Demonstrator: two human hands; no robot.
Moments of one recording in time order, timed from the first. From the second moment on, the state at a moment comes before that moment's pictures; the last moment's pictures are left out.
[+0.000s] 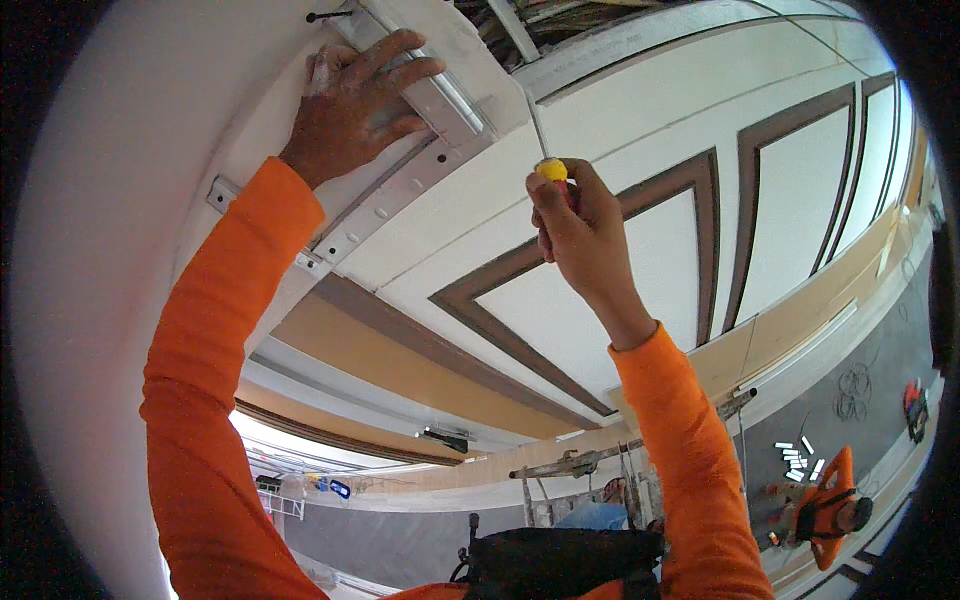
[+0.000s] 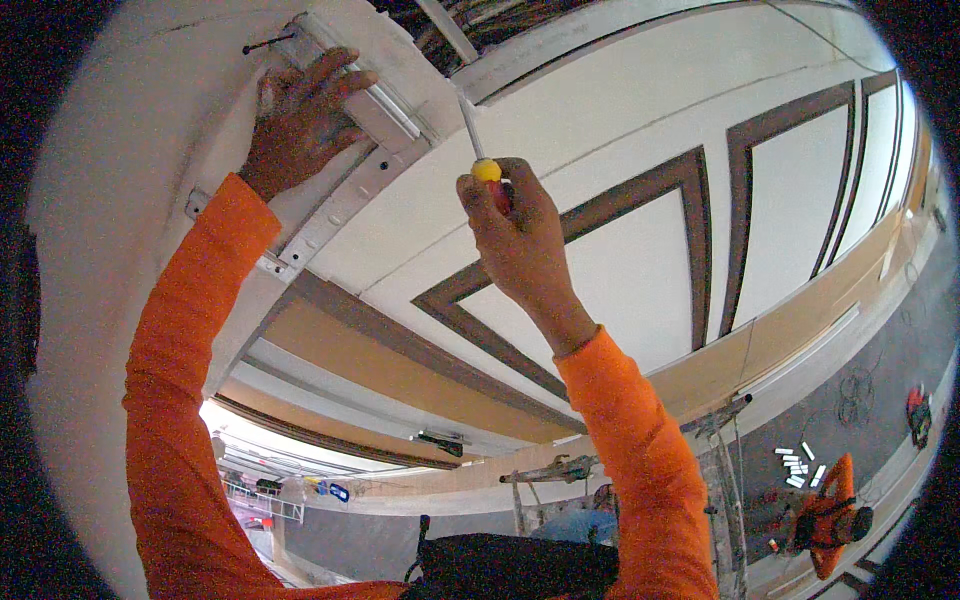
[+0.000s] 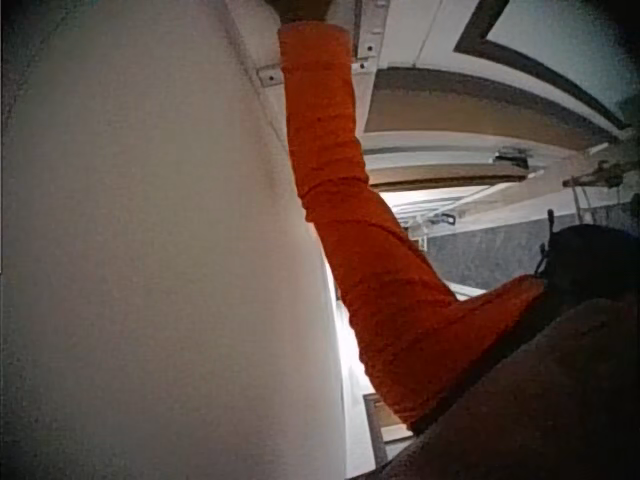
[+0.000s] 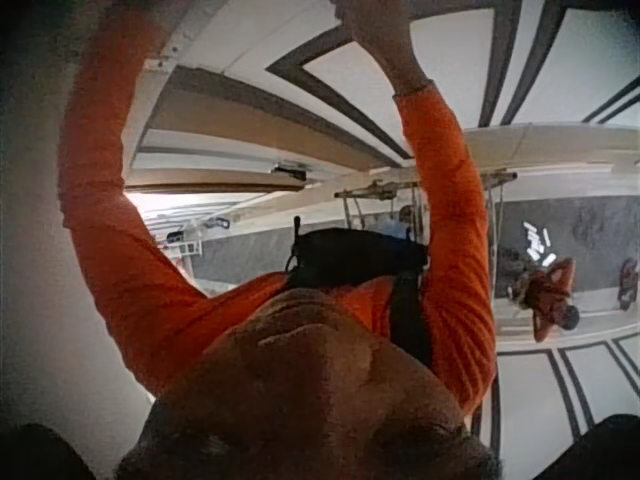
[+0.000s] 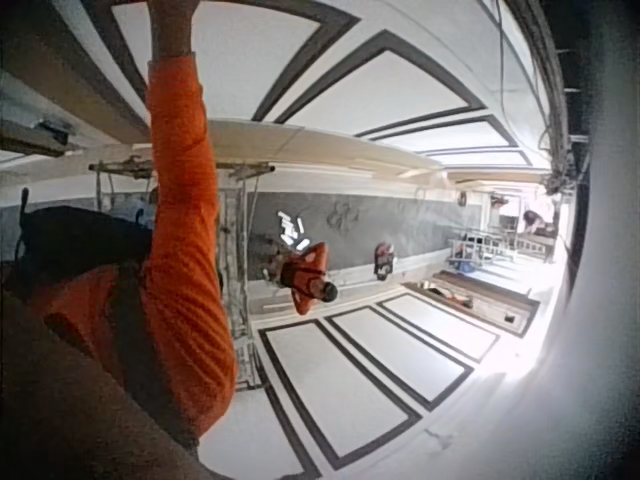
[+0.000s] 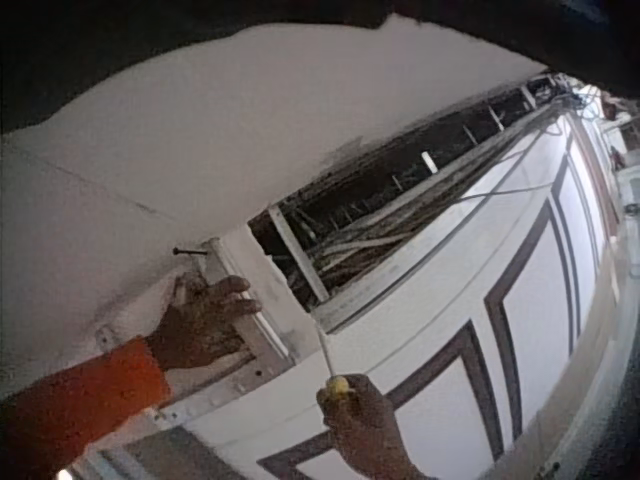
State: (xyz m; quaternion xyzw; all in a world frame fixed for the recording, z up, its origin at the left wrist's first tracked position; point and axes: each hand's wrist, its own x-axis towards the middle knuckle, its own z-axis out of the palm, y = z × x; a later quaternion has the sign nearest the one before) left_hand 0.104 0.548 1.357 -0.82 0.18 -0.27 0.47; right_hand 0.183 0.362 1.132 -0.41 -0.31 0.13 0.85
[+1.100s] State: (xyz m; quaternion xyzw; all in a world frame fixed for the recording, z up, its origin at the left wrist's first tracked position) left_hand 0.102 0.550 1.368 -0.82 0.21 -0.26 0.47; right_hand 0.202 0.421 1.167 -0.43 -0.38 -0.15 0.81
